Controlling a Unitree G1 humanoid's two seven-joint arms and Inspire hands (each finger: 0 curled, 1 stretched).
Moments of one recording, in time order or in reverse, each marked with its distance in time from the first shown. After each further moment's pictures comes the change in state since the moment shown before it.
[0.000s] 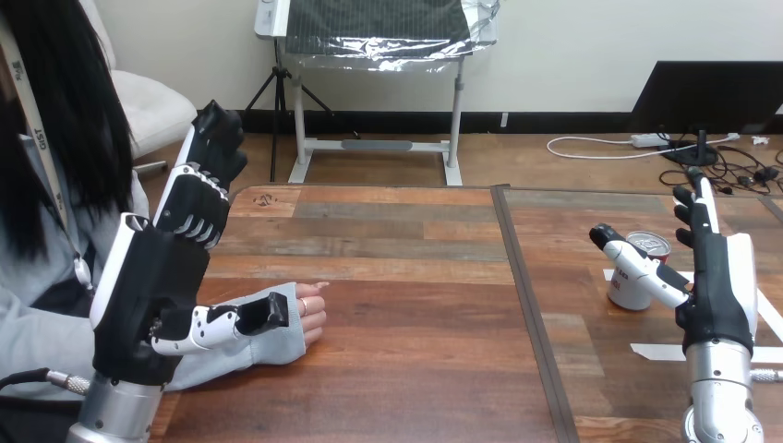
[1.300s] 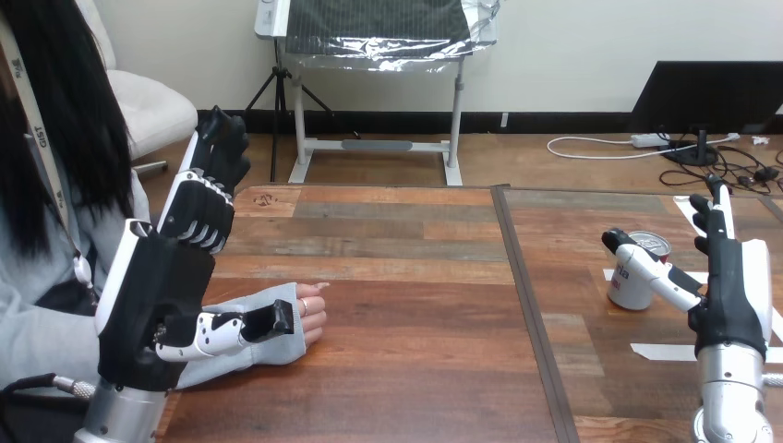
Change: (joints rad) left arm 0.008 -0.020 0.000 0.000 -0.024 -0.002 -0.029; right arm 0.000 -0.020 -0.011 0.009 0.011 0.054 -0.003
